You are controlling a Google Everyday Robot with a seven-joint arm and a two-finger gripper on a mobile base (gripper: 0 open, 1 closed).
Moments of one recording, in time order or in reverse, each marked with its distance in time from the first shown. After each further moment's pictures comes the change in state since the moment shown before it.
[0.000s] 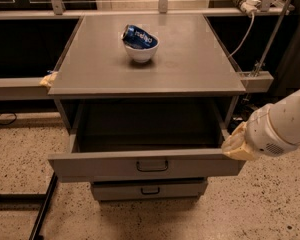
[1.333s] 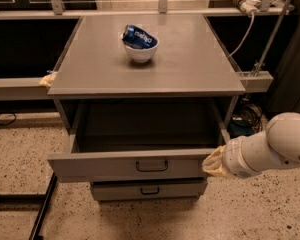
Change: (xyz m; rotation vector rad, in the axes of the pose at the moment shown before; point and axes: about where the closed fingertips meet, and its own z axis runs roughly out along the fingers) arm 0.026 0.005 0.116 0.008 -0.100 -0.090
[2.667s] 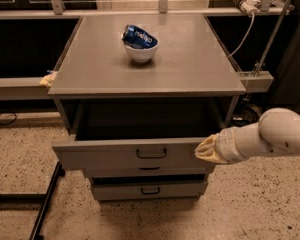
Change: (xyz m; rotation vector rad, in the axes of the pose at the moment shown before) arm -0.001 -0.053 0.046 0.044 -0.133 -0.145
